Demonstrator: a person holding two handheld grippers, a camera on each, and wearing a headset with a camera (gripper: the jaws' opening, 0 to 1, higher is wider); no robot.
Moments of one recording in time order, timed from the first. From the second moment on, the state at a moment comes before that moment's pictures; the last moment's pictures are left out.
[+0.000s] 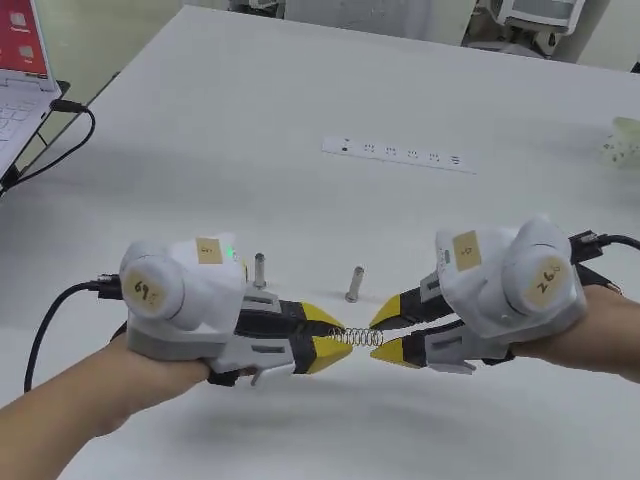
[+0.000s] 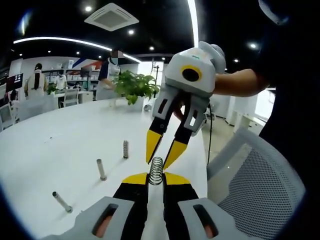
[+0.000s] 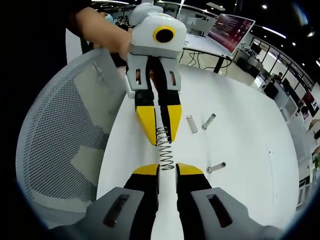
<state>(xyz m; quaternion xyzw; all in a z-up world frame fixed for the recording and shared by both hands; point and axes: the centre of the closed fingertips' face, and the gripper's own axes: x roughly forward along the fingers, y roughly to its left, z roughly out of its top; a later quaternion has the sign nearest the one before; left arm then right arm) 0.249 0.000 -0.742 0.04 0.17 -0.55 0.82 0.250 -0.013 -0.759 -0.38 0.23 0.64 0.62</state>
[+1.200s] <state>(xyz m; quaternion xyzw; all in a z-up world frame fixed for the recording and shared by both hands) 0.244 0.003 -0.751 0.05 0.18 -0.55 0.81 0.233 0.016 -0.715 -0.34 0.18 0.69 0.62</state>
